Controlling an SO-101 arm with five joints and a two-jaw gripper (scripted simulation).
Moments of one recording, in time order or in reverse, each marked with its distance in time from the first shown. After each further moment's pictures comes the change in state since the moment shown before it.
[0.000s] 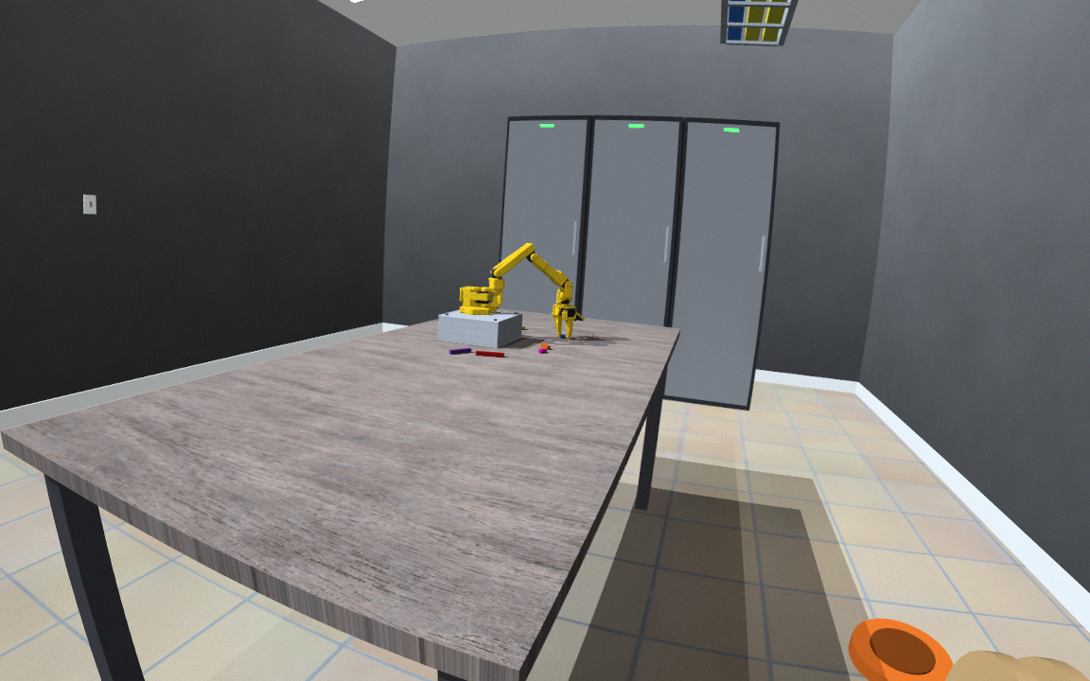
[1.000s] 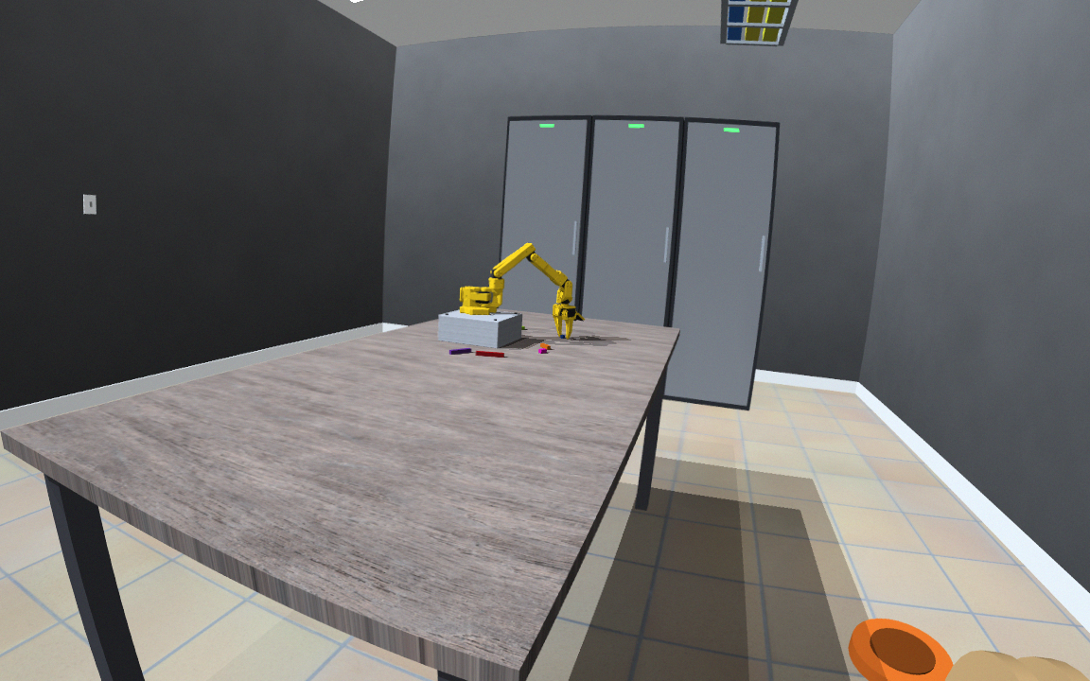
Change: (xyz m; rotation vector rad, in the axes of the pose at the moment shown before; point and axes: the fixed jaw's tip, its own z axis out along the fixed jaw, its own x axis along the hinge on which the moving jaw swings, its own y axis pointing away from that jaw) arm -0.001 0.000 0.000 0.002 -0.003 0.000
